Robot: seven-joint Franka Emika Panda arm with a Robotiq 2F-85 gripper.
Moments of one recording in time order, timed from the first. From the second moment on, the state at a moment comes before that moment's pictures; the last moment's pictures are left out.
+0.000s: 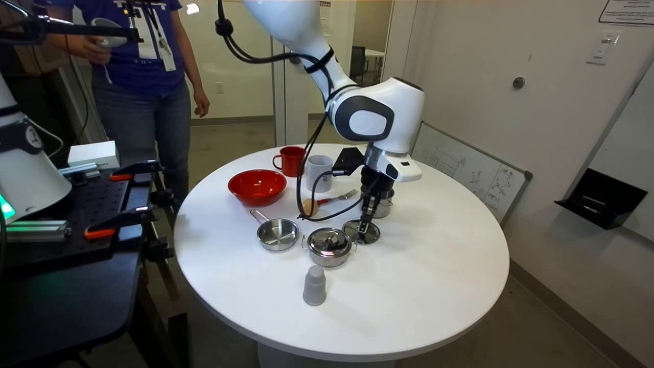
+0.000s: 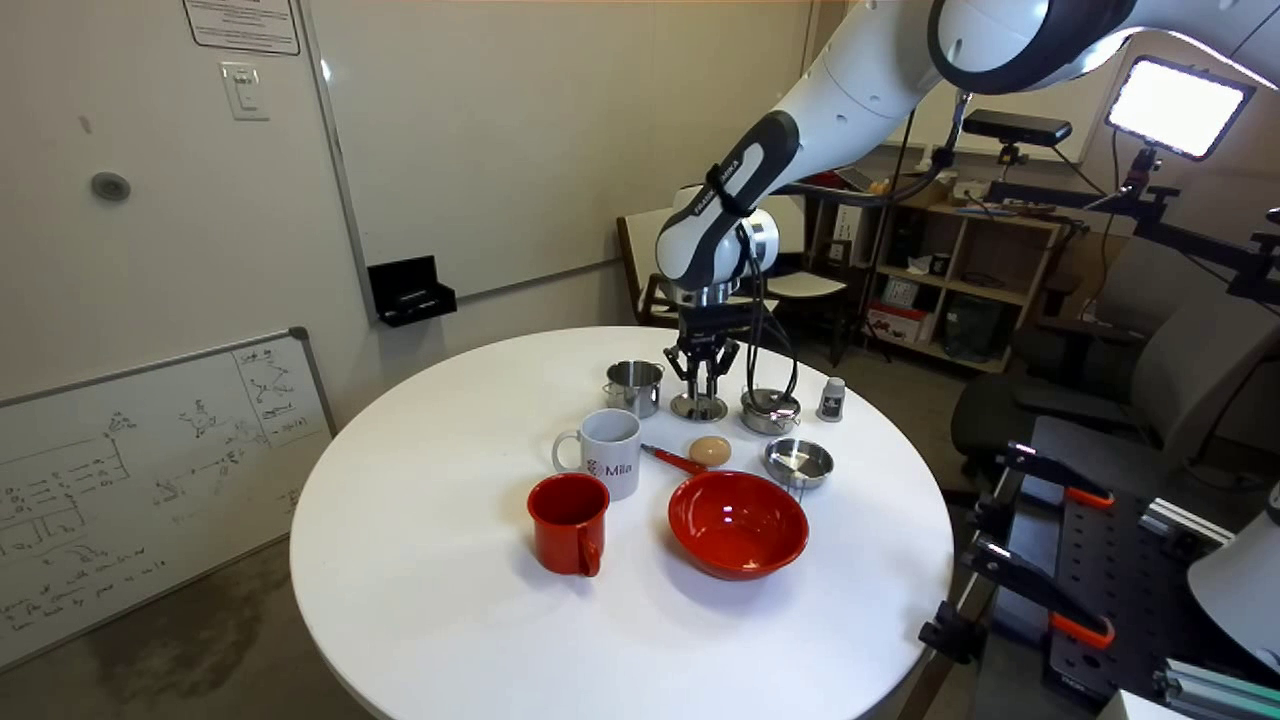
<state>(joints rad) -0.14 1.08 -0.13 -1.41 0.11 2.36 0.37</state>
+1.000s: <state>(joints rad) -0.12 0.99 -0.20 -1.42 0.11 2.39 0.38</state>
